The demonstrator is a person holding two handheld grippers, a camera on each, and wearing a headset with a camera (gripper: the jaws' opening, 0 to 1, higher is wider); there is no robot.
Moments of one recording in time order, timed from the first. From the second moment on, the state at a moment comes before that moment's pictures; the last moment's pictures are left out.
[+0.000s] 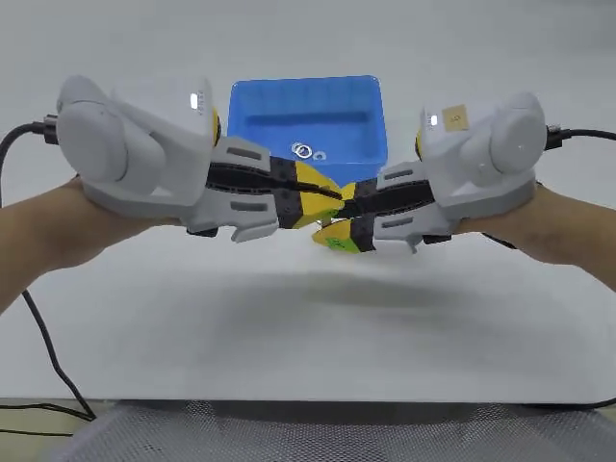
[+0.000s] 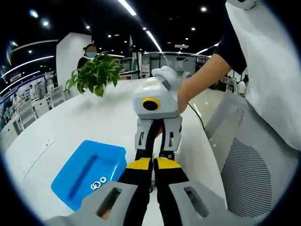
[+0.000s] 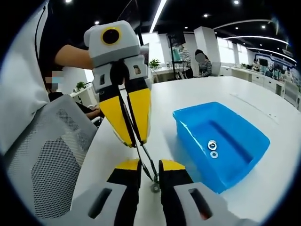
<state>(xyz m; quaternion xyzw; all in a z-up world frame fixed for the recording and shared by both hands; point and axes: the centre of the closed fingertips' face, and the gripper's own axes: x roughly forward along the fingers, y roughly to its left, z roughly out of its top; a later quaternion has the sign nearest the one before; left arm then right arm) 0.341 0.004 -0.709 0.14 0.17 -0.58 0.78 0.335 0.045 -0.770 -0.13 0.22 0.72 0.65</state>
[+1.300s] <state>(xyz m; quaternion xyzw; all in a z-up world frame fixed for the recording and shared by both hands) 0.332 0.031 -0.690 0.07 0.18 -0.50 0.84 0.334 0.048 -0.751 -0.19 0.15 0.71 0.67</state>
